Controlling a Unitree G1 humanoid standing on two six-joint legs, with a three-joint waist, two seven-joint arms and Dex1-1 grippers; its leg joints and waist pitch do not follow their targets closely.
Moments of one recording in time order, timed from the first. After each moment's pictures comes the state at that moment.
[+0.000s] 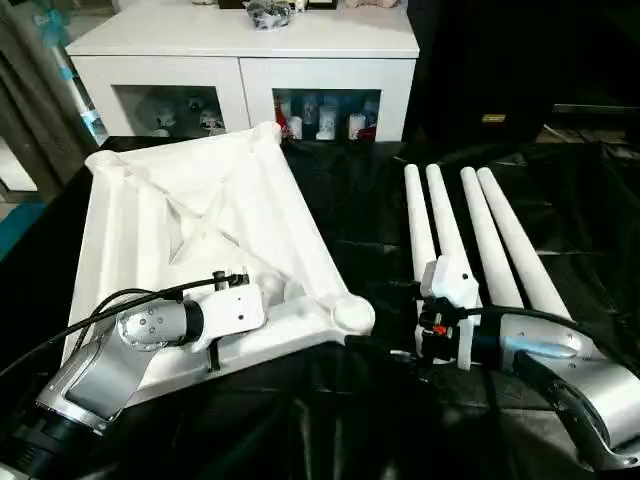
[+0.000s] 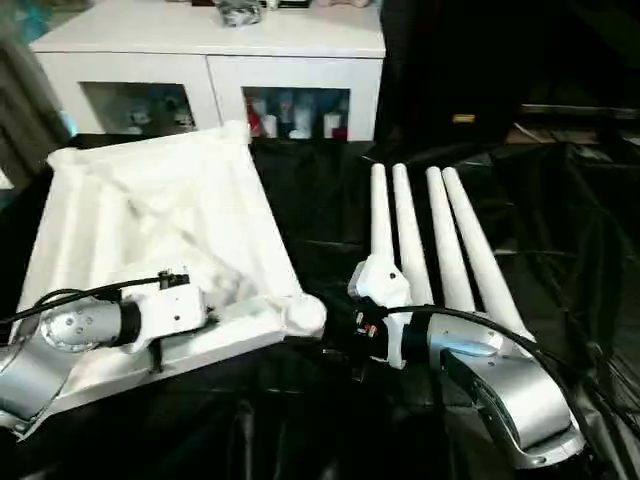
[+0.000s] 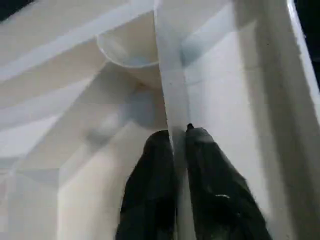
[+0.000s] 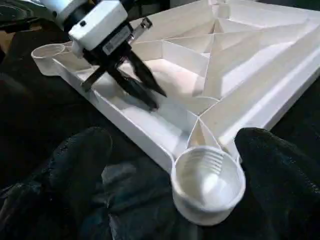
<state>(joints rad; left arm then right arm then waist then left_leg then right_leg) -0.27 0.65 -0.32 0.02 0.25 0.15 -0.86 -0.16 -0.53 0.20 -0.32 0.40 0.53 0.84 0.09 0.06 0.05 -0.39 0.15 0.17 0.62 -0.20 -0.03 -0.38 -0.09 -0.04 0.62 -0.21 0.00</state>
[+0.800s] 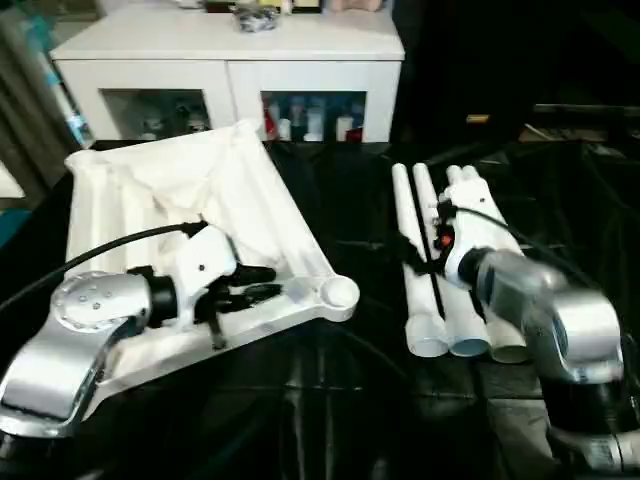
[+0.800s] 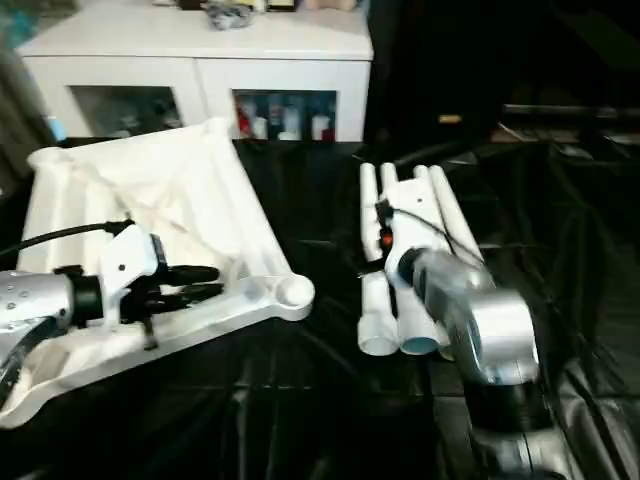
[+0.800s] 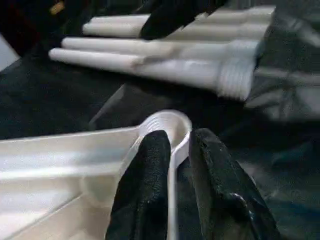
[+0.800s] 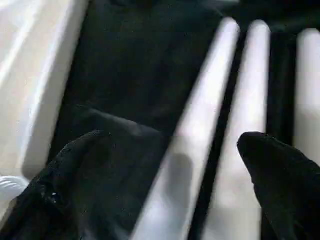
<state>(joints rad) -0.22 0.62 -0.07 -0.35 -0.25 0.52 -0.99 -0.50 -0.27 -0.04 -0.11 0.26 1.08 0.17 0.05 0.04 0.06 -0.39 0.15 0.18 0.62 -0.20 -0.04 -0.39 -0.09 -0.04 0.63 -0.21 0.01</state>
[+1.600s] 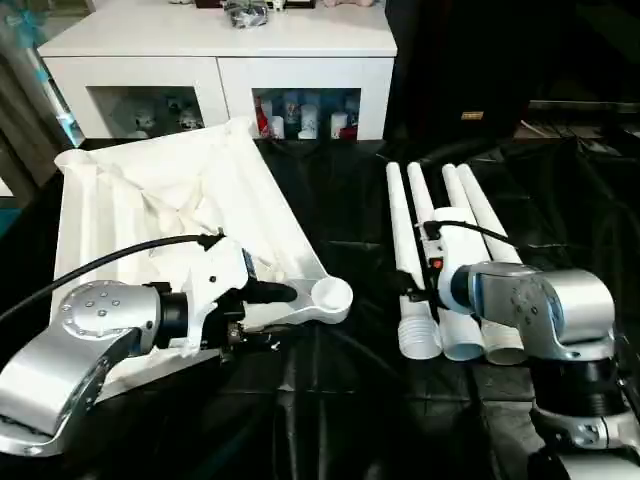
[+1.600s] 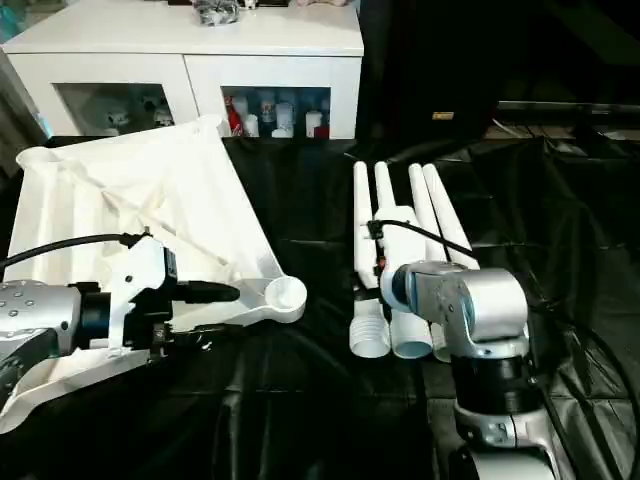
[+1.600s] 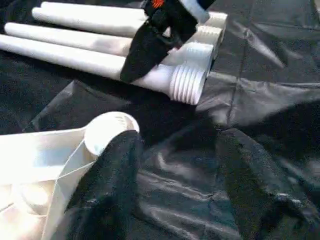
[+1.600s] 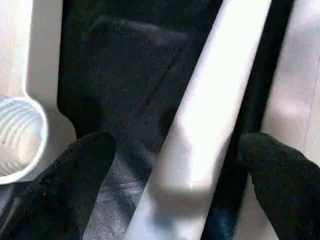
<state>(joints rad) -0.21 0.66 -0.11 -0.46 -0.36 0.68 -1.02 -0.54 -0.23 -0.03 -0.06 0.29 1.40 0.18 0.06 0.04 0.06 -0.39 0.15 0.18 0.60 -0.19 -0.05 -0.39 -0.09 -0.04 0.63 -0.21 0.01</state>
